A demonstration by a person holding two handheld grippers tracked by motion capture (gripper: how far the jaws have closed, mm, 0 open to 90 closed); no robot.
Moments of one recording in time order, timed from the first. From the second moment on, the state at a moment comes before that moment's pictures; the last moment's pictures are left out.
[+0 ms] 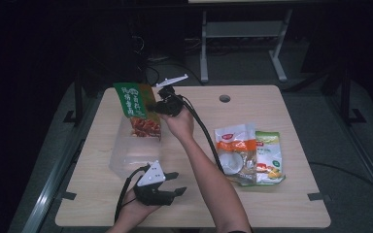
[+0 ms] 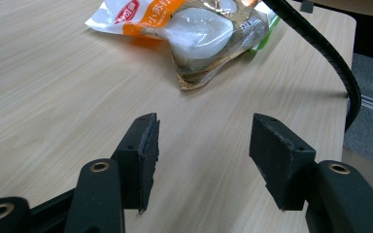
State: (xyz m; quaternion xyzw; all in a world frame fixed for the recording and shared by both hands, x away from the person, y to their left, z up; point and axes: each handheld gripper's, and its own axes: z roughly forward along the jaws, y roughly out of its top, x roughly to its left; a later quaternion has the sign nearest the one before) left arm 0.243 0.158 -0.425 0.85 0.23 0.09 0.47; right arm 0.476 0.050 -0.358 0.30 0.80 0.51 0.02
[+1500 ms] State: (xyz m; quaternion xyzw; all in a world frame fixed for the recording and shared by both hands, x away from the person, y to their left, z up) left arm 0.248 0.157 -0.429 0.85 0.24 0.09 0.46; right arm 0.451 -0.042 -0.328 0.32 0.82 0.47 0.02
